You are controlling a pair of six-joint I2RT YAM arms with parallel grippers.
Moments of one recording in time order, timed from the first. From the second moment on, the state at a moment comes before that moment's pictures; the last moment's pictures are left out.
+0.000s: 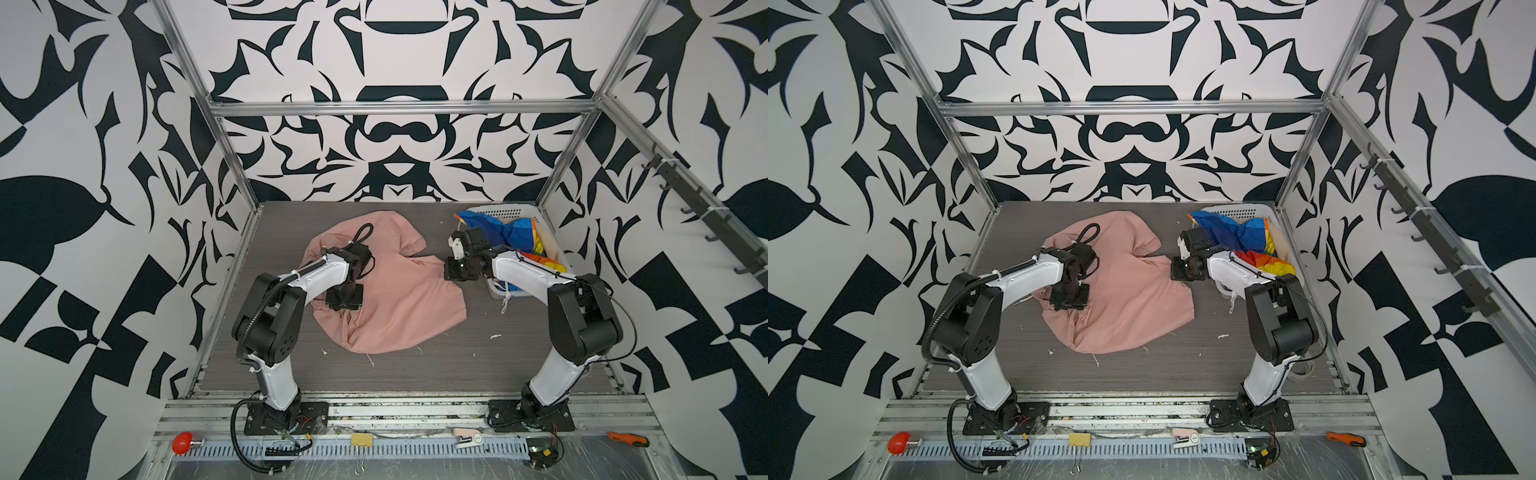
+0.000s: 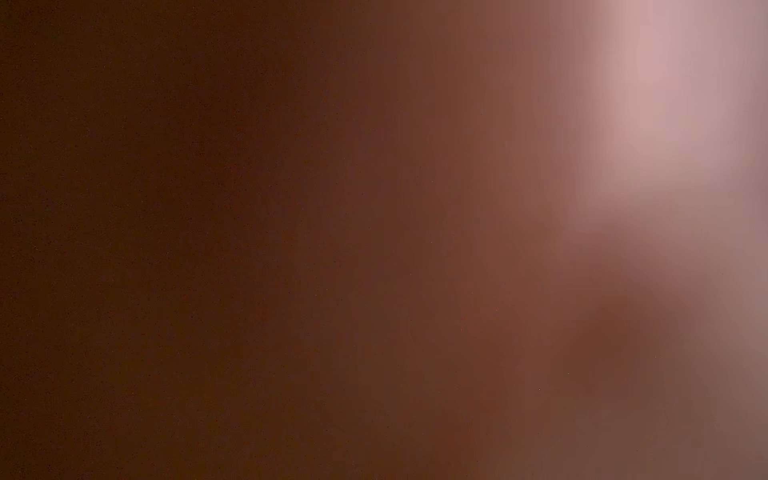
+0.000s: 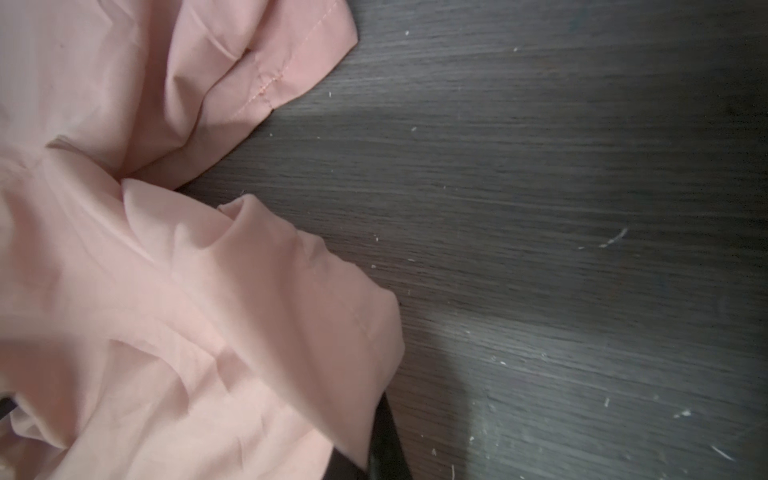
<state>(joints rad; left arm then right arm) -0.52 1.81 1.21 -0.98 -0.13 -0.45 0.32 1.74 1.14 -0.45 -0.21 0.34</state>
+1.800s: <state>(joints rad) -0.13 1.33 0.72 -0.53 0.46 -0.69 0.25 1.59 1.16 -0.56 -0.10 0.37</state>
